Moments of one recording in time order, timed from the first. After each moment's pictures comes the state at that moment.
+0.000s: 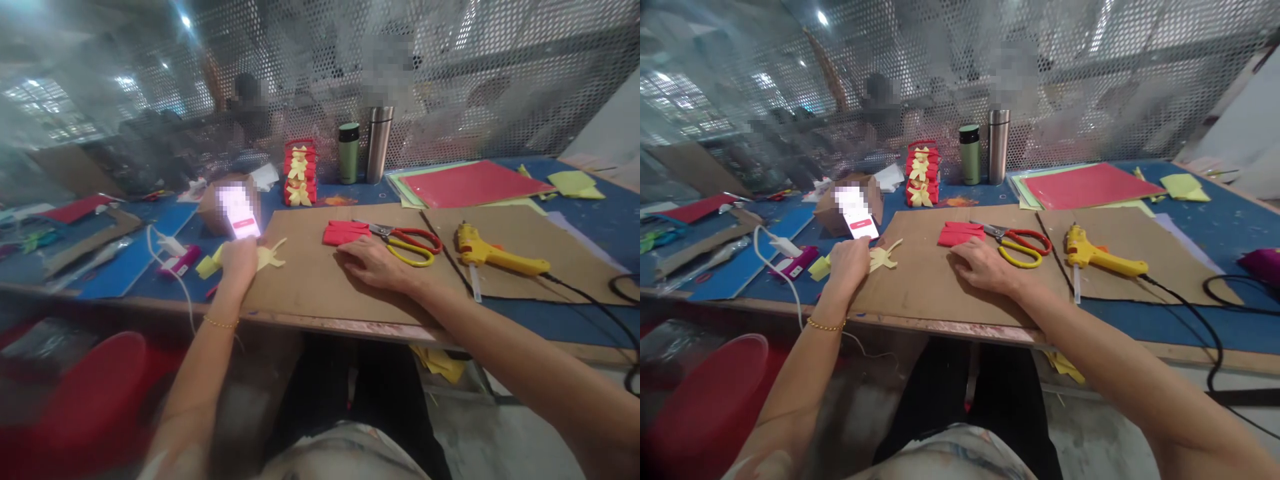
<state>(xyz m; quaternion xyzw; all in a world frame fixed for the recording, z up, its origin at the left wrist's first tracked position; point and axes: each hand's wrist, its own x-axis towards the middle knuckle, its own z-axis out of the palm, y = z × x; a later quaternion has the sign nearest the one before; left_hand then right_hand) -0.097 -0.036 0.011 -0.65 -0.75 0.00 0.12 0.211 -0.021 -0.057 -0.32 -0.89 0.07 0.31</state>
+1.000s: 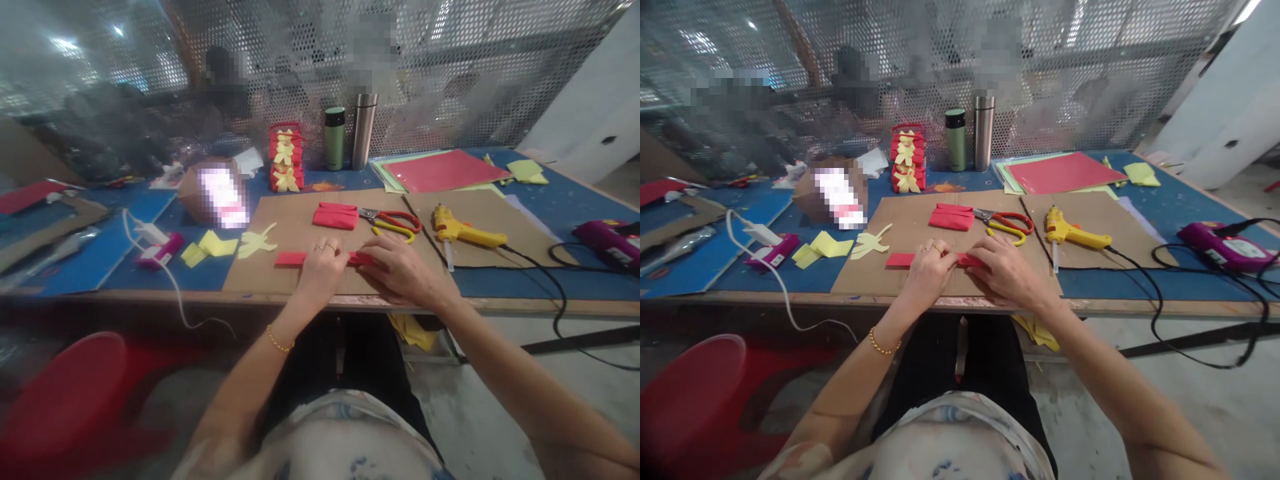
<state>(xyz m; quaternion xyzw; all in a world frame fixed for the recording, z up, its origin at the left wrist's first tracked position) 0.036 -0.092 -0.052 -0.88 -0.41 -0.19 0.15 0.249 -0.097 -0.052 -0.37 -0.87 0.00 0.32</state>
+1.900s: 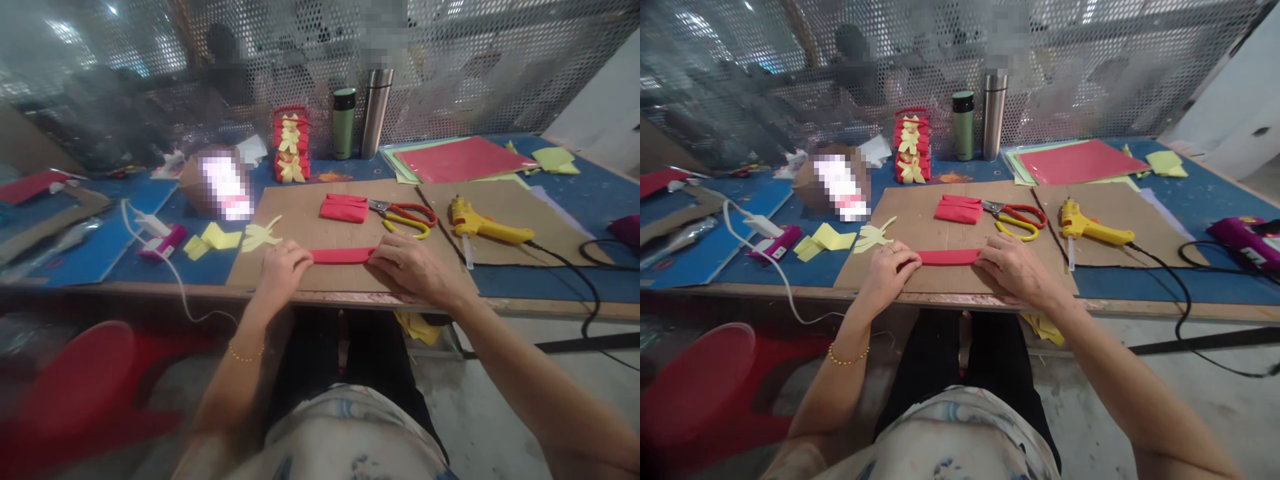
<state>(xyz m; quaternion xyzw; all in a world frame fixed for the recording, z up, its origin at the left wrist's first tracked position) -0.046 -0.097 -0.041 -0.81 -0.52 -0.25 -0.07 0.252 -0.094 -0.052 -0.38 -0.88 0.01 0.28</state>
